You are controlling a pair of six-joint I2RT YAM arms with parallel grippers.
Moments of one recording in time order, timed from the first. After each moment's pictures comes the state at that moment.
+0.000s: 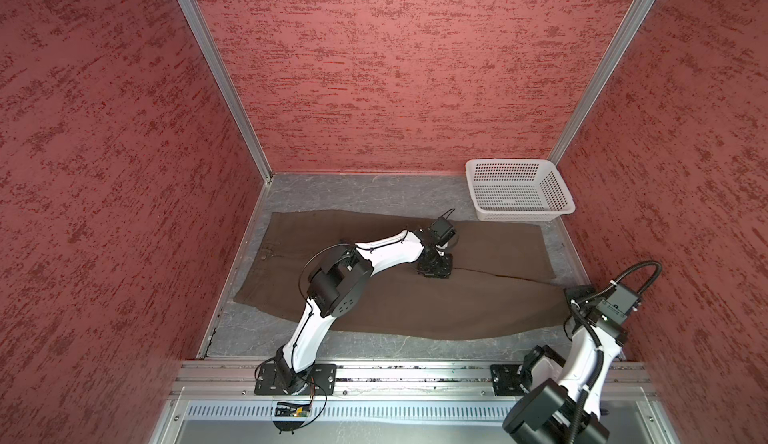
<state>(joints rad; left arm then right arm) -0.87 2.16 1.64 -0.69 0.29 -0.68 -0.83 0.72 0.45 -0.55 -0.20 0.70</state>
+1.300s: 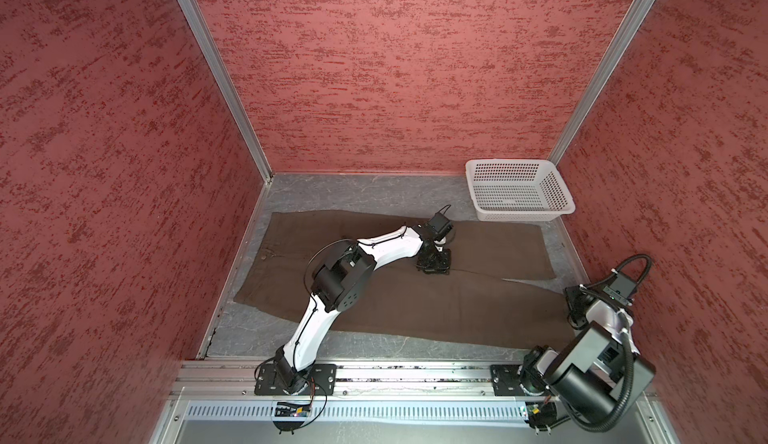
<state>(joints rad) -0.84 2.23 1.71 -0.70 0.36 -0.70 -0.83 1.16 0.50 -0.39 -0.20 0.66</state>
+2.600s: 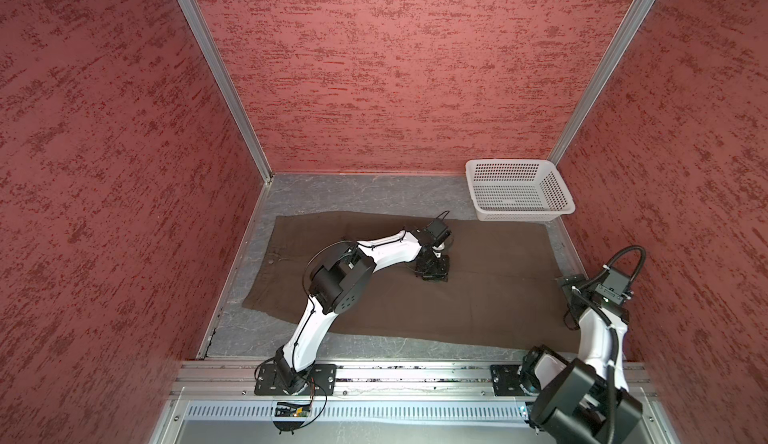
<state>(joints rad) -0.85 2.19 1.62 -0.66 0.38 -0.71 -0.72 0.95 0.51 -0.56 -0.07 0.68</state>
